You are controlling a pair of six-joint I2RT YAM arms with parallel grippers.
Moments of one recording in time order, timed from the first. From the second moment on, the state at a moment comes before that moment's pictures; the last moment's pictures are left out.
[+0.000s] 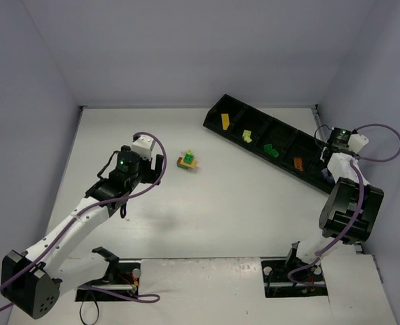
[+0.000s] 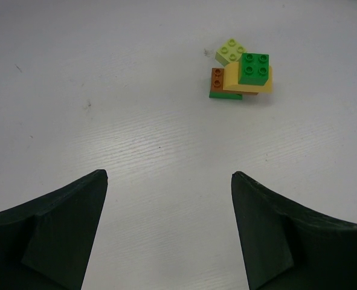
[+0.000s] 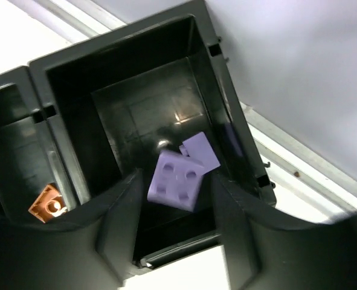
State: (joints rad) left arm -0.49 1.03 0.81 -0.27 -0.19 -0.07; right arm -0.37 1.62 1.03 -0.27 0.42 0.45
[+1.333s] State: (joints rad) left arm -0.48 0.98 0.81 -0.50 -0.21 -0.26; right arm 0.57 1.99 1.54 -0.31 -0.32 -0.24
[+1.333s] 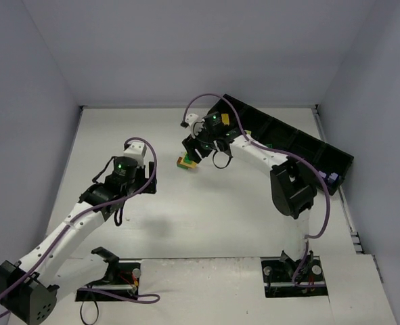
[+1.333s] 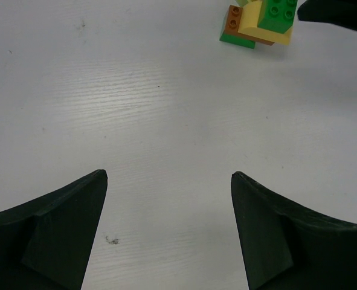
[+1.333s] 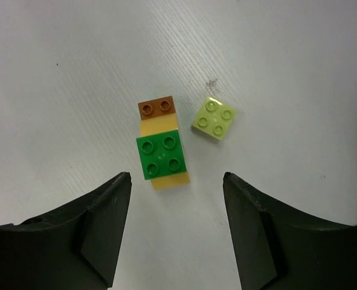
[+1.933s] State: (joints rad) left arm -0.48 0.91 0.79 -0.56 -0.22 -0.28; right arm 0.64 2.13 1.66 -0.35 -0.25 -0.30
